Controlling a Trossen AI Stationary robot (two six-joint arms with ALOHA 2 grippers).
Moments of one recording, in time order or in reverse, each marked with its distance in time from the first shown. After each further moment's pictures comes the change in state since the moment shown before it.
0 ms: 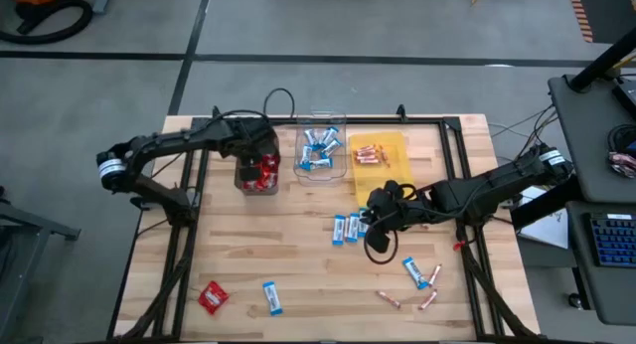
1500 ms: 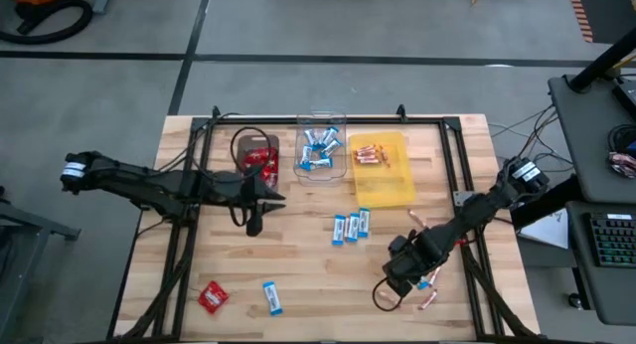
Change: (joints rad) left arm -0.590 -0.439 -0.420 0.804 0.167 -0.515; right arm 0.278 0.276 -0.008 -0.375 -0.558 0.780
